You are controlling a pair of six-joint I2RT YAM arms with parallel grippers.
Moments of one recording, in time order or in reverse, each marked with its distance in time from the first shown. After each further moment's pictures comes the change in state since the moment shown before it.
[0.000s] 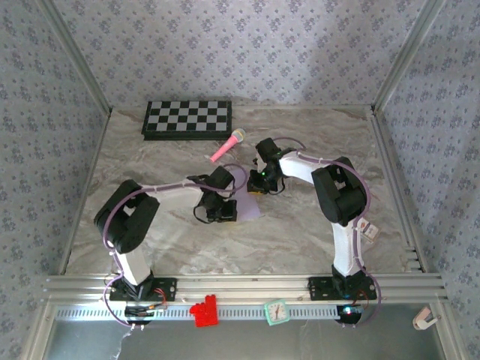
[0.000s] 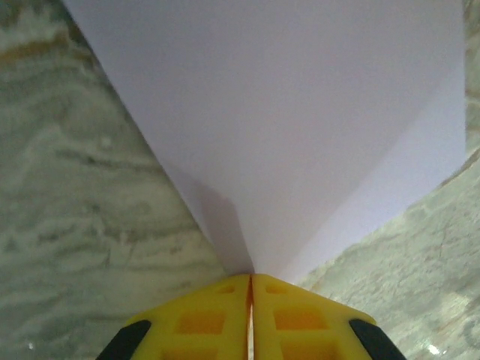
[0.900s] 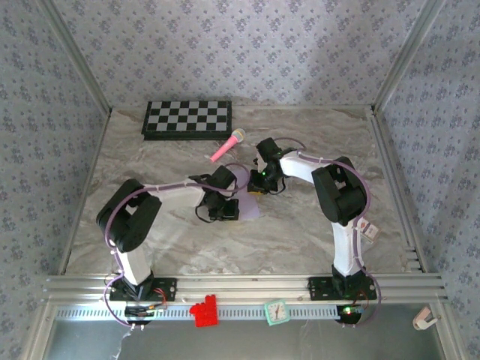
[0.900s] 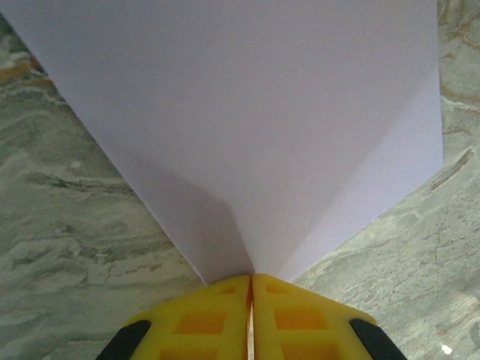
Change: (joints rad) left arm -0.002 0.020 0.010 0.057 -0.006 0.022; right arm -0.006 0.003 0.000 0.001 -0.014 0.000
